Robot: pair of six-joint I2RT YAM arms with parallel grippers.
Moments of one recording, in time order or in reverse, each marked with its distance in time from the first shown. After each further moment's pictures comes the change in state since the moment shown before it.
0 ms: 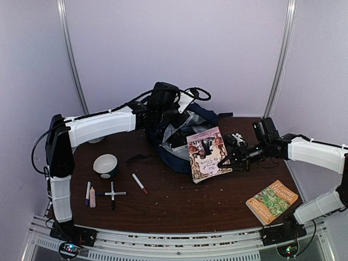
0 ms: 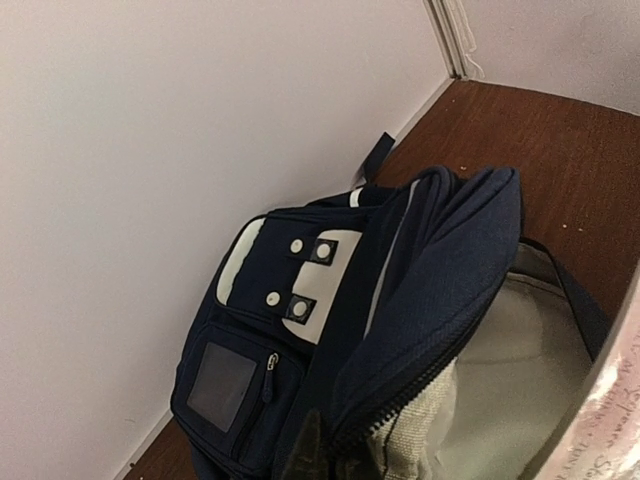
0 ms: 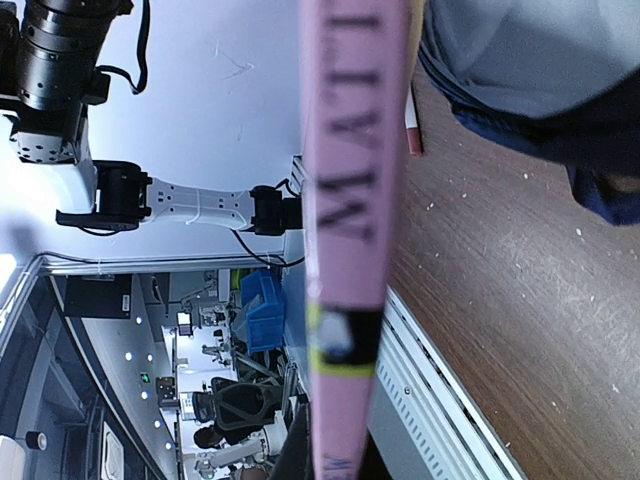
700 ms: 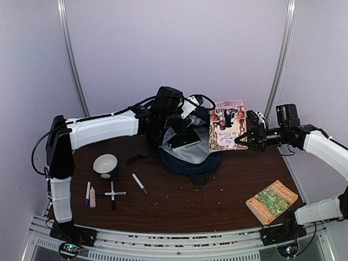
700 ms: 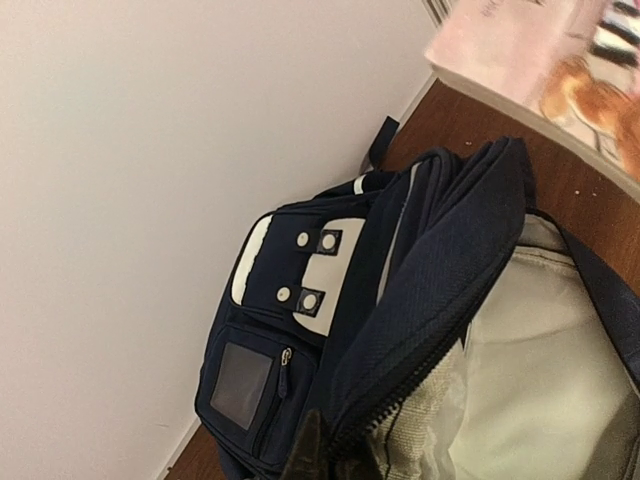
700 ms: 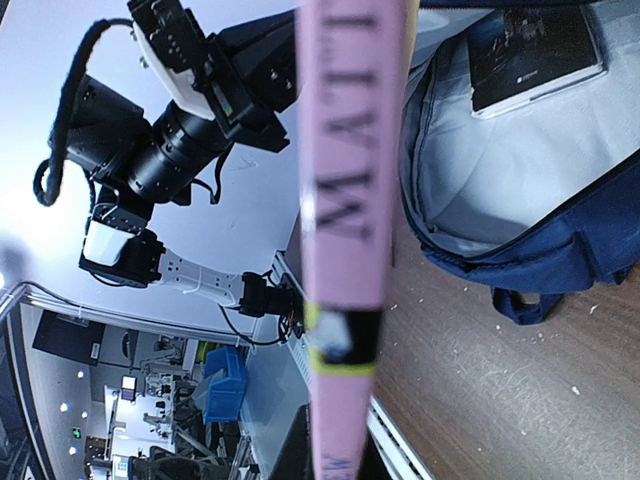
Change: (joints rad) left arm -0.039 0.000 -0.029 0.014 -0.077 0.110; right arm -0.233 -0.113 0.105 -0.084 0.037 -0.160
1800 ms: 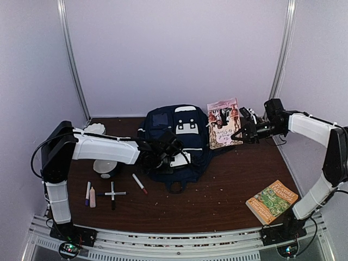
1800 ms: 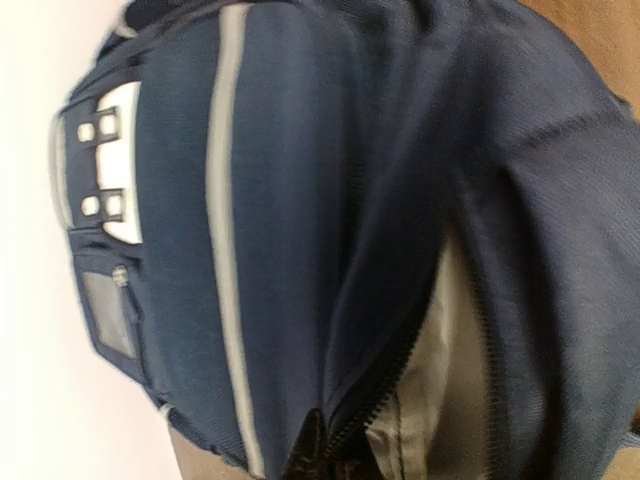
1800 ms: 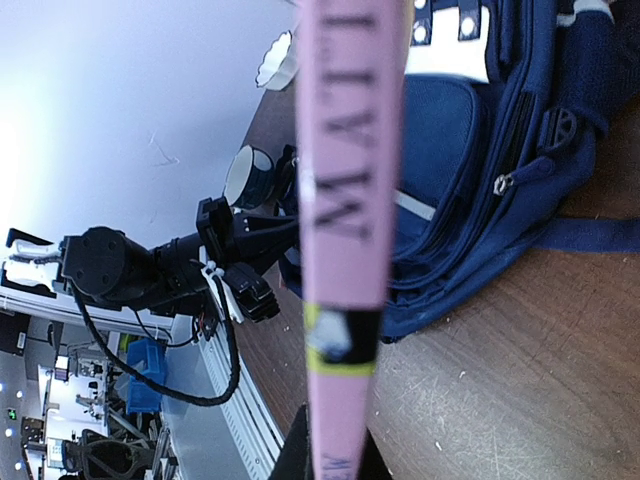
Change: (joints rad) left arm -0.088 -0.060 -0.438 -0.110 -0.073 0.246; right arm -0.064 0.355 0.232 -0.177 0.068 -0.400
